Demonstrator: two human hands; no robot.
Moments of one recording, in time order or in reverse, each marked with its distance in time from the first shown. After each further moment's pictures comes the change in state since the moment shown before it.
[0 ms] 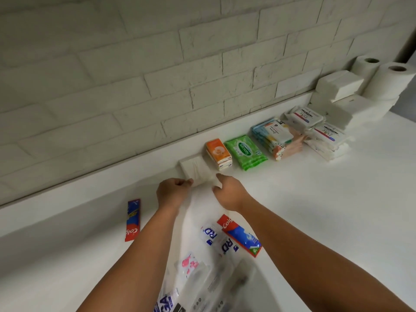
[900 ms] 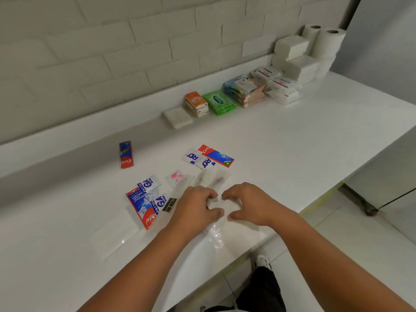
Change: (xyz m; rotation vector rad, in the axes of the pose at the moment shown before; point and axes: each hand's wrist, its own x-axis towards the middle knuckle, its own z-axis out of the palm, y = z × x) left_hand -0.286 -0.084 -0.034 0.398 -0.449 0.535; right_hand -0.266 0.077 0.052 -0.334 -0.101 -0.131
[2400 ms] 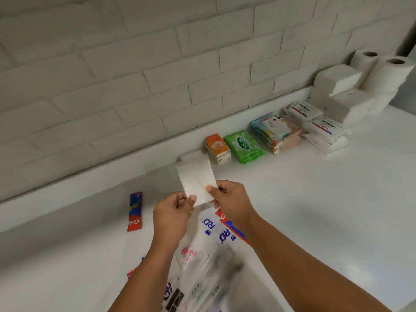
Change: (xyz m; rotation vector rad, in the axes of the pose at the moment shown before) left_hand 0.161 -0.024 -0.085 -0.582 0.533 -0.360; right_hand 0.200 -0.039 -0.081 1.069 0.314 0.097
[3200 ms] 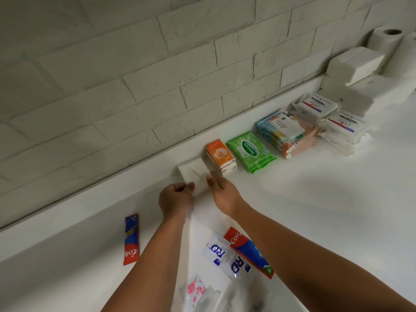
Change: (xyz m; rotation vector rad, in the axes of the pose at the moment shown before) left_hand 0.156 -0.049 0.052 0.079 0.107 -0.192; right_hand 0.109 0.025 0.016 -0.281 -0.075 -0.009
